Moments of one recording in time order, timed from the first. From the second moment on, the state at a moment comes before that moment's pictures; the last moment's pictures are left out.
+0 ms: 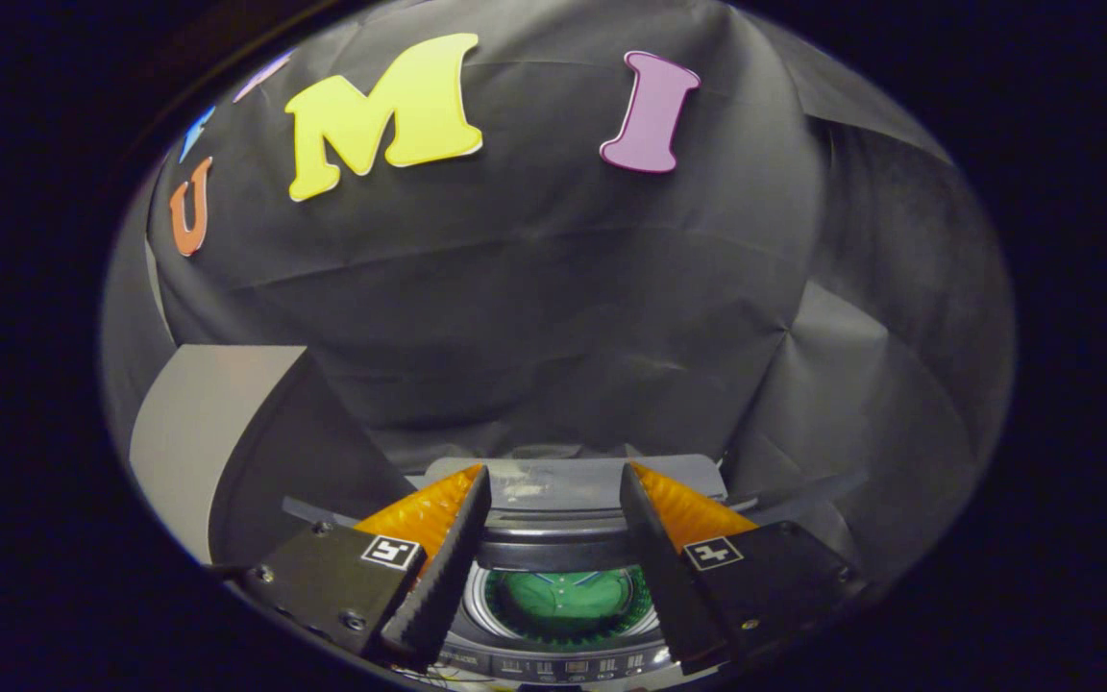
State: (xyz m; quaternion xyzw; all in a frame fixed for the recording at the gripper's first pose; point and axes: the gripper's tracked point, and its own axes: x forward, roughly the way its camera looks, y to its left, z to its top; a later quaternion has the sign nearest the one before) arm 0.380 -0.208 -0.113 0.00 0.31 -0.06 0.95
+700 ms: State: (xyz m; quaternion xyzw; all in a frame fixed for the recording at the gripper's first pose) arm 0.223 -0.142 -0.126 0.03 0.30 -0.05 0.95
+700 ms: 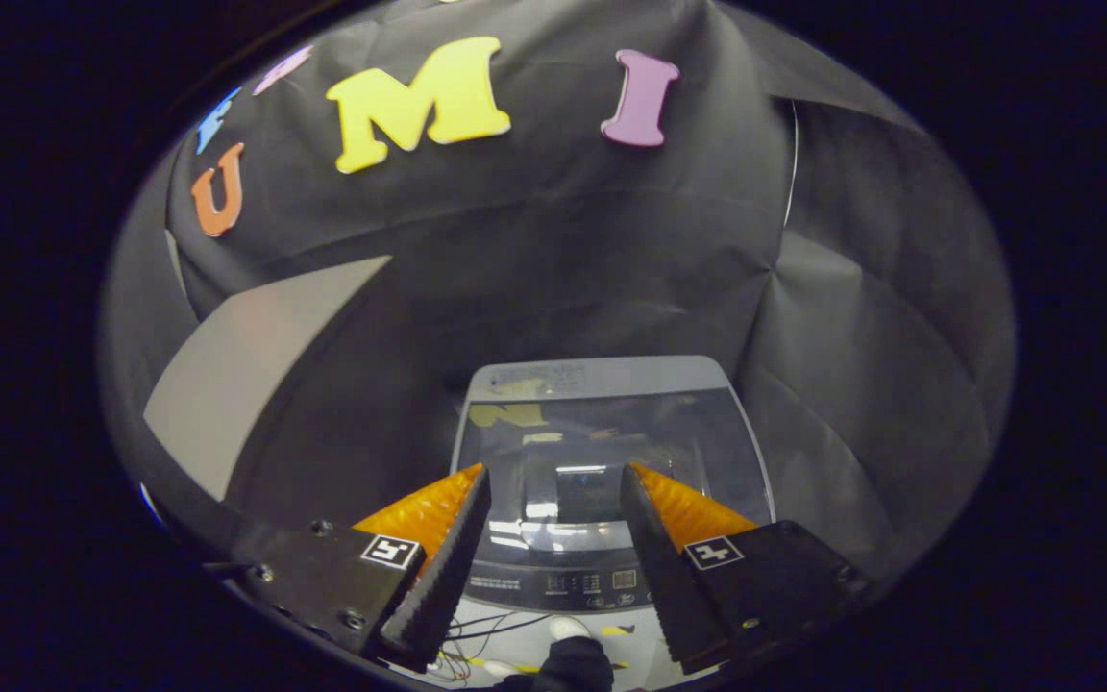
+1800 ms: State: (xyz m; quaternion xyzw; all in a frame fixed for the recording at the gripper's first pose) arm -0.126 -0.126 0.022 -0.02 0.01 0.04 1.00
